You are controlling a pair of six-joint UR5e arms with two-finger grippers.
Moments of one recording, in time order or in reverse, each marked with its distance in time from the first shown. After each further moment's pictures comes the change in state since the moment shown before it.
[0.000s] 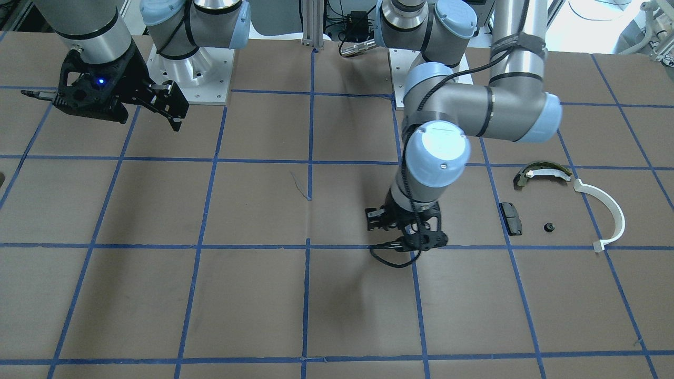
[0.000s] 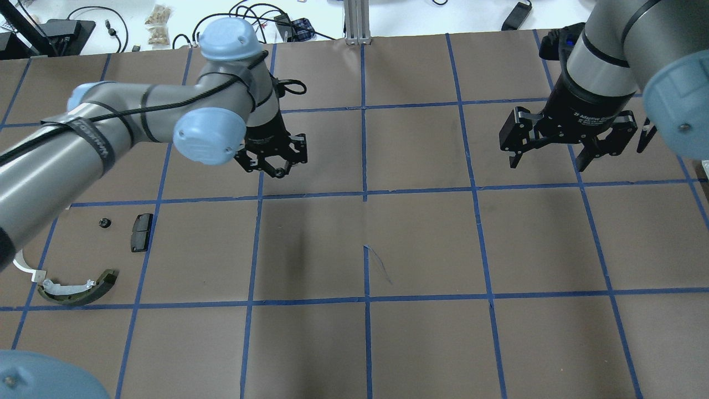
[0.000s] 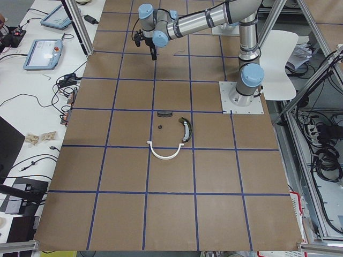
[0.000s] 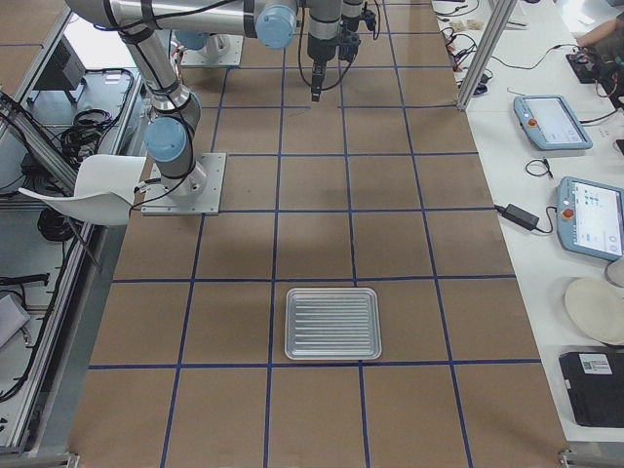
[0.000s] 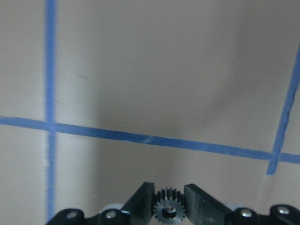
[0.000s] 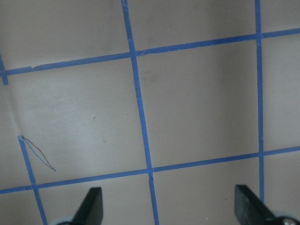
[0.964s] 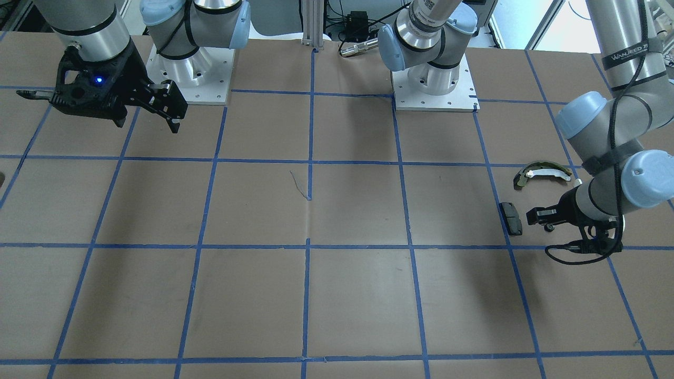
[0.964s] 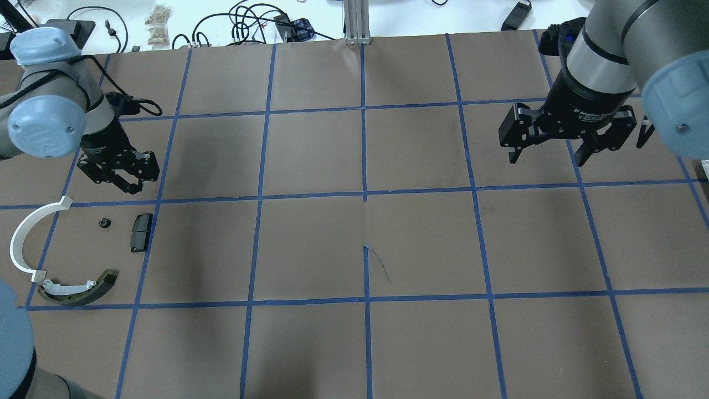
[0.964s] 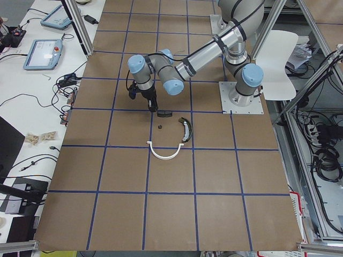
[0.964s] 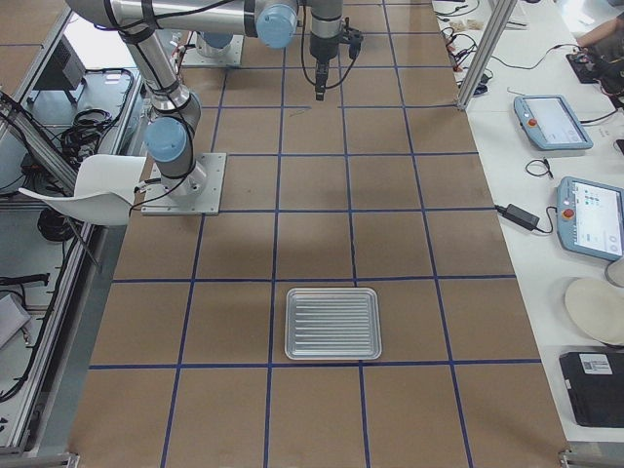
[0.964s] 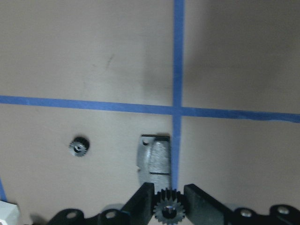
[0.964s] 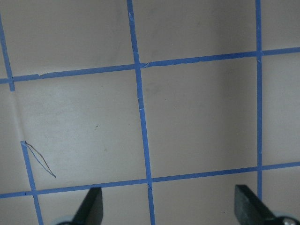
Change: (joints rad) left arm 0.541 -0.028 -0.109 0.119 0.217 0.660; right arm 0.003 -0.001 -0.004 -0.042 0.003 -0.039
